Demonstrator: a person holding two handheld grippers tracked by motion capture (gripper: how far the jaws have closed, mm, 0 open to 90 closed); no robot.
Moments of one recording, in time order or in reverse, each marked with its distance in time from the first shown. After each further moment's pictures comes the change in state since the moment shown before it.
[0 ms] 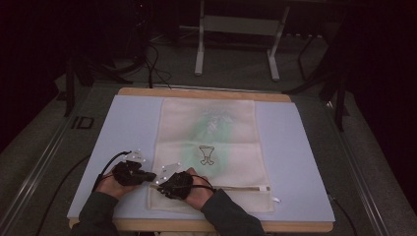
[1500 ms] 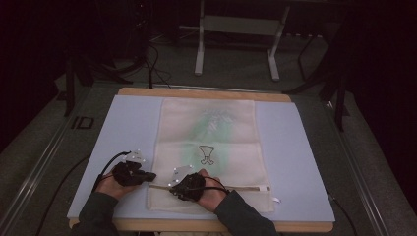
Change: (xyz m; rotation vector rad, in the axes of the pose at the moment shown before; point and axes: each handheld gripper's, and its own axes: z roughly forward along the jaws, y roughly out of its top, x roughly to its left) left arm 0.000 -0.001 0.000 -0.010 0.000 -0.004; right arm -0.002 -0.022 -0.026 0.049 -0.022 -0.014
